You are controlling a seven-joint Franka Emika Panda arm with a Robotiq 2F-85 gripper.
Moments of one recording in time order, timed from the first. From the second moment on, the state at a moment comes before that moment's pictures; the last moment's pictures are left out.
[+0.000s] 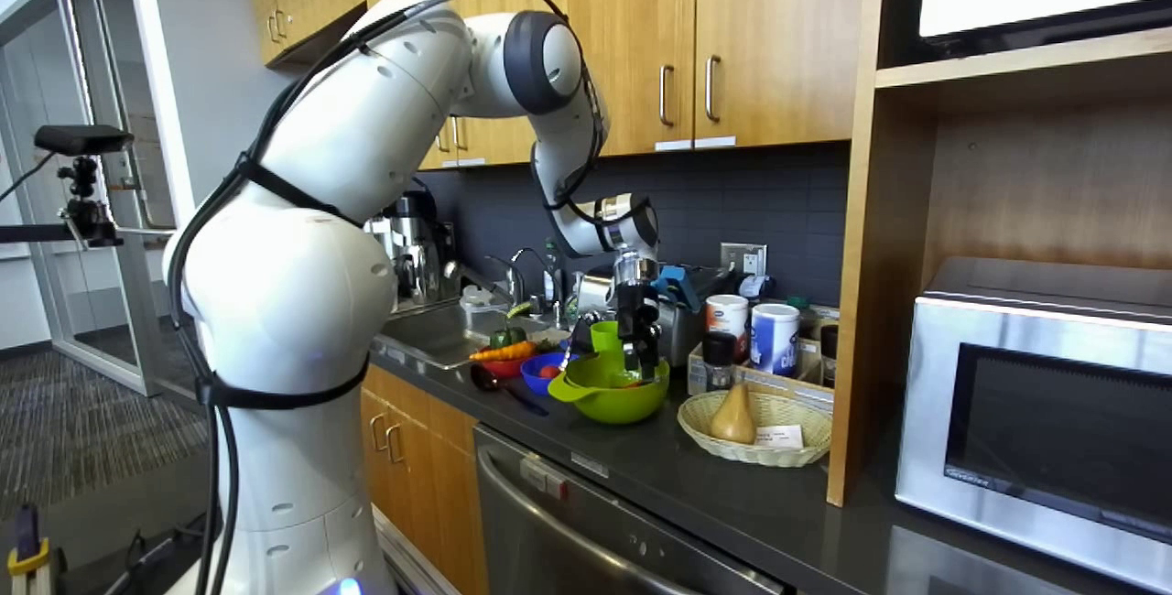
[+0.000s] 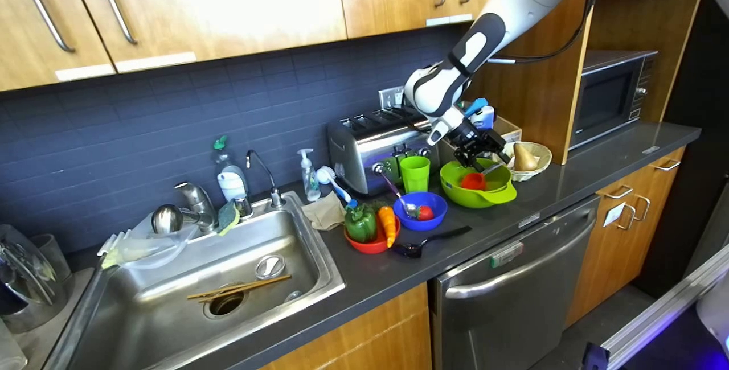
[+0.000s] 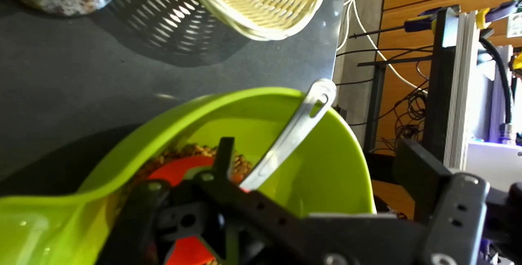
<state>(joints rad) 0.06 0.65 0.10 -1.67 -0.40 1.63 -1.54</state>
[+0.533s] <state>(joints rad) 0.06 0.65 0.11 -1.69 -0.40 1.65 -1.57</state>
